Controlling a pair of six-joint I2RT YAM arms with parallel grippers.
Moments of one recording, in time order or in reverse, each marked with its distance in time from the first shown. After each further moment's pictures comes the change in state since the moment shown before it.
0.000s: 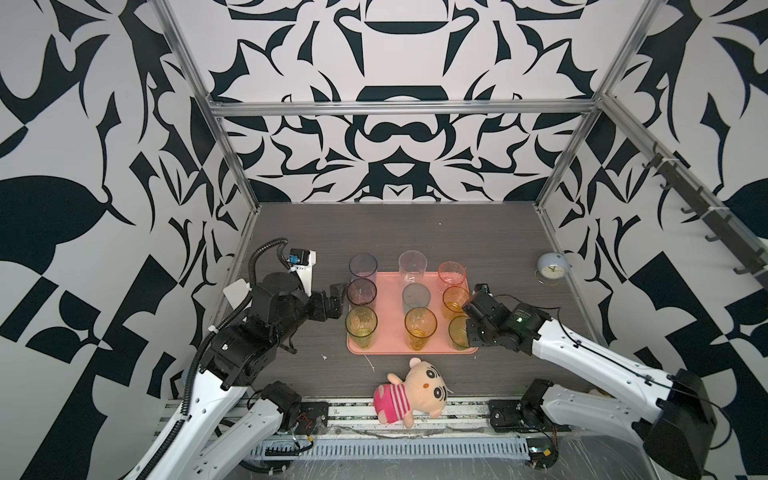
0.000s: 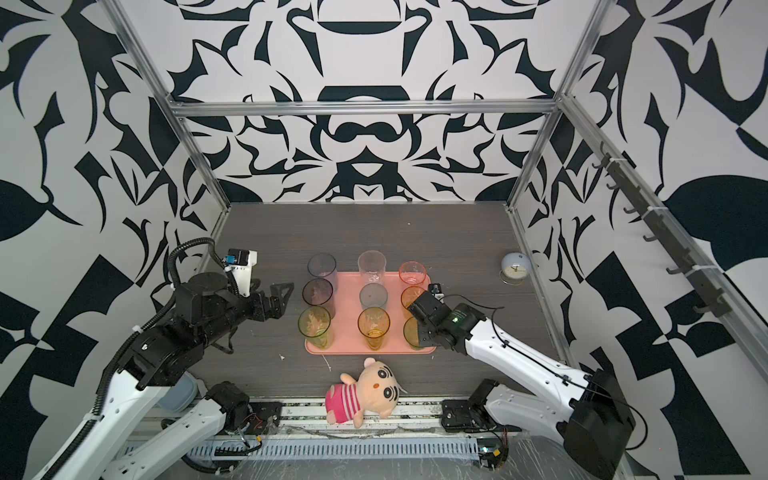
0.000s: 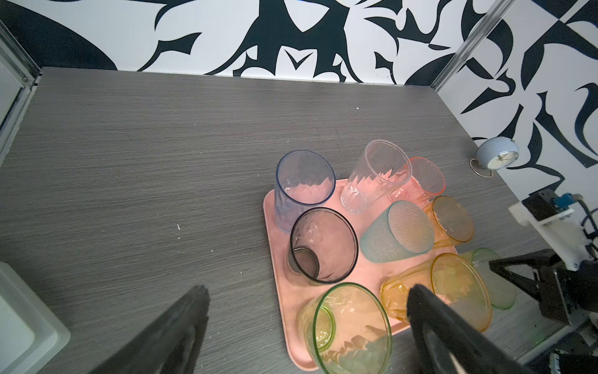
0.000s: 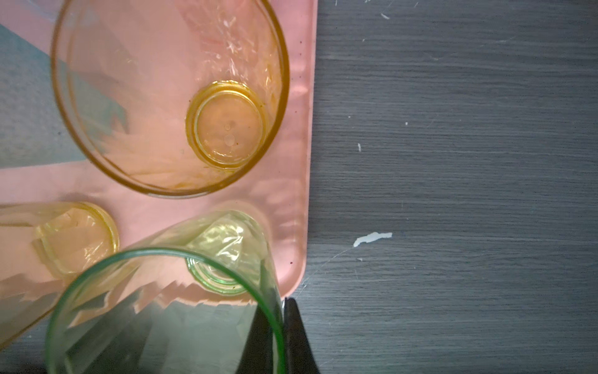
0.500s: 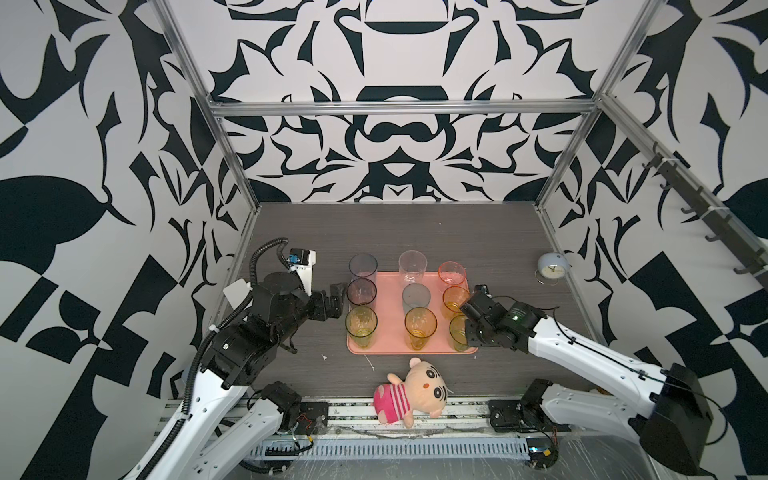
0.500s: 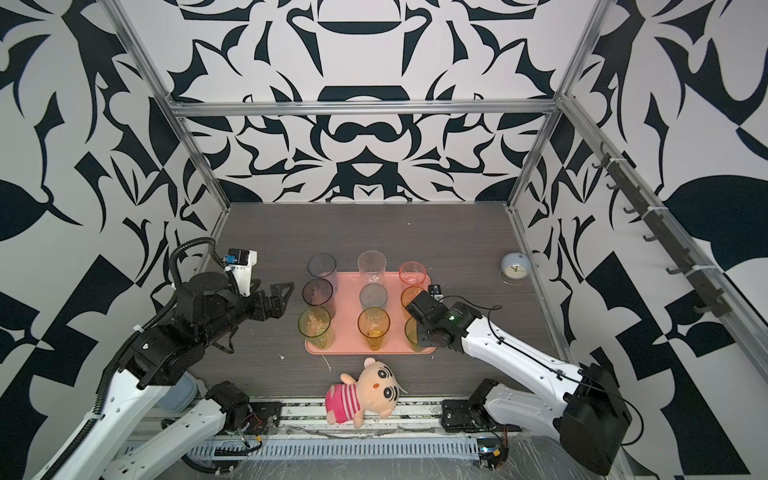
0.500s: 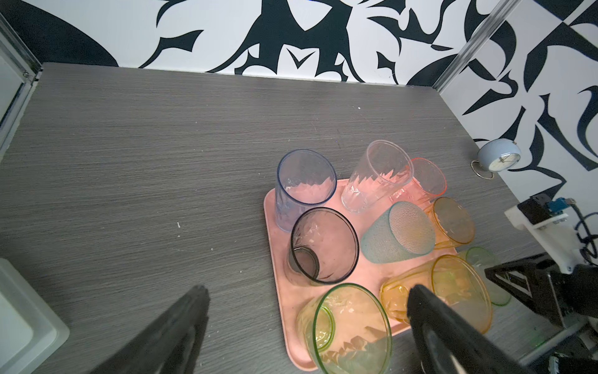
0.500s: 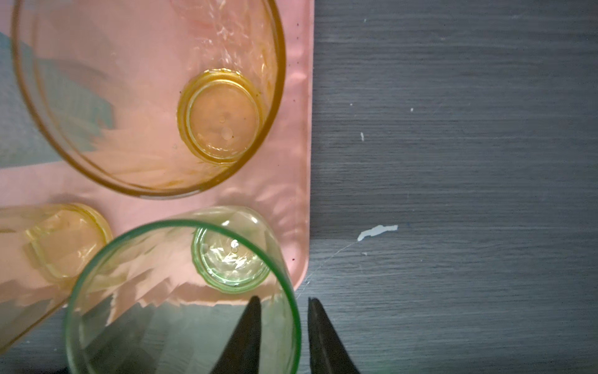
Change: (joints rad) left arm 0.000 0.021 0.002 -0.002 -0.012 -0.015; right arm 0.000 0.026 0.008 -0.013 -0.013 0.031
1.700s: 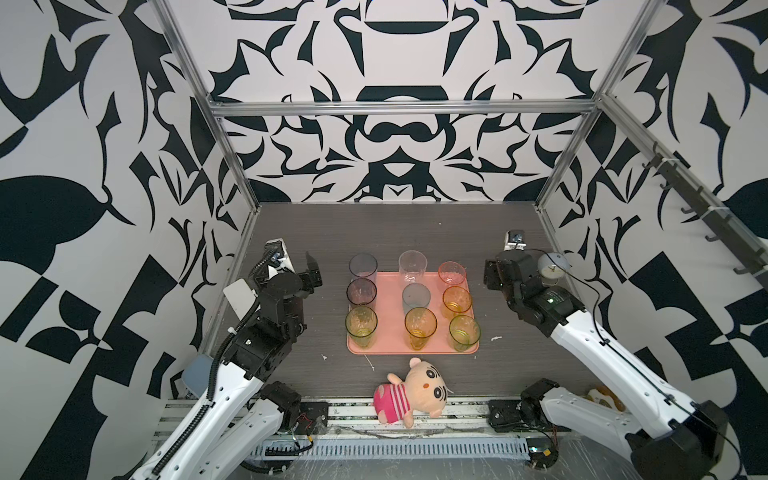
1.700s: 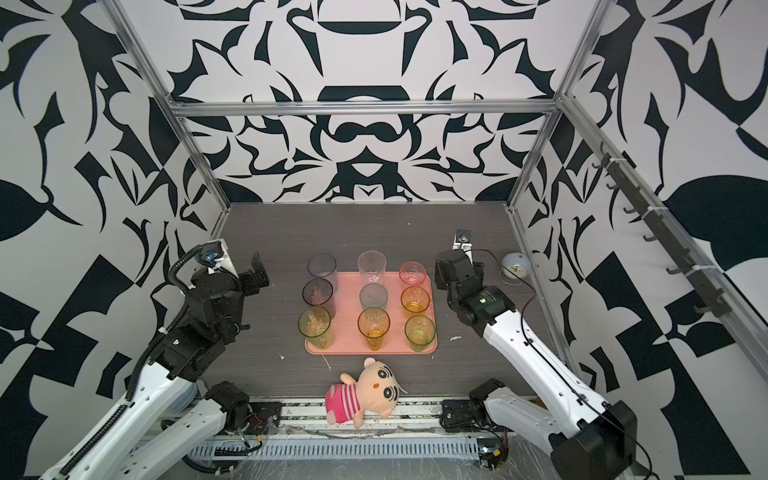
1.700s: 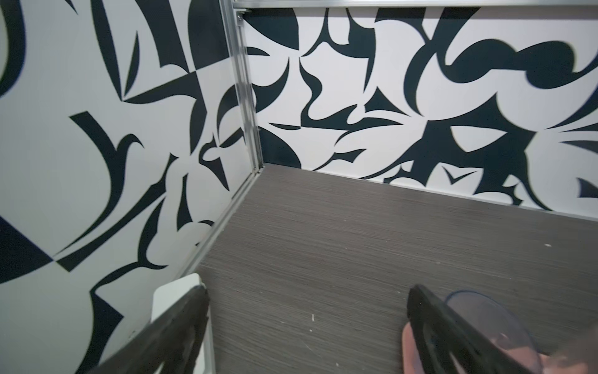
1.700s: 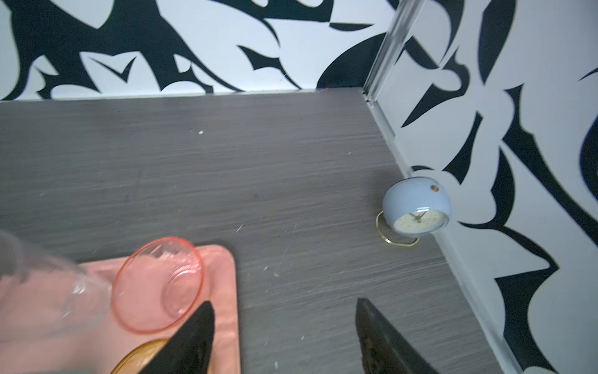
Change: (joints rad) left arm 0.072 0.000 -0.230 0.514 -0.644 0.187; right arm -0.349 -0.077 0.131 0.432 0.297 -0.410
